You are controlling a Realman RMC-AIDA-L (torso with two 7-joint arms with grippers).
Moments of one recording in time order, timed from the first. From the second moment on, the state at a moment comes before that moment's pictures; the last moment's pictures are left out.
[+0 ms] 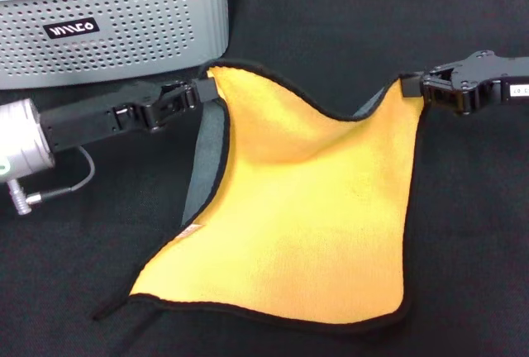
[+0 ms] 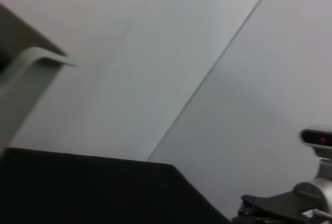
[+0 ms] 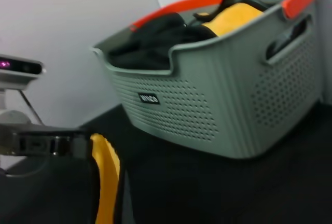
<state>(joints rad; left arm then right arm) -0.42 -2.03 0.84 0.58 1.60 1.61 -1.66 0.58 2.00 -1.02 -0.90 1.31 1.46 -1.29</state>
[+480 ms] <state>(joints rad) -0.45 -2.07 0.84 0.57 1.70 1.42 -1.62 0.65 2.01 -1.04 -0.76 1.22 1.31 -1.32</state>
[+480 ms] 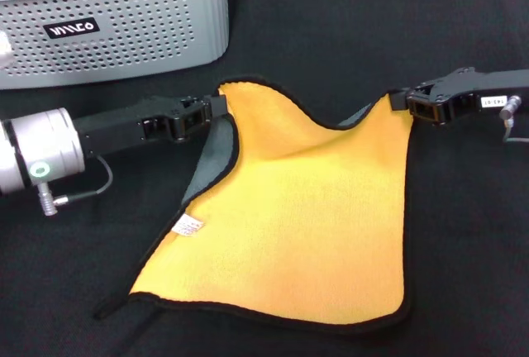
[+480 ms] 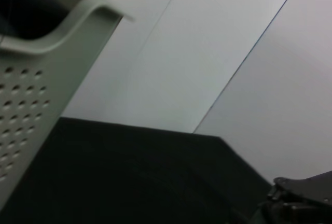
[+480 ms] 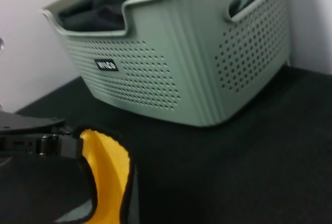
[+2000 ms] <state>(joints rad) -0.53 -2.09 0.93 0.55 1.74 1.08 -1.47 0.75 2.02 -1.13 -0.58 1.17 0.97 -1.32</state>
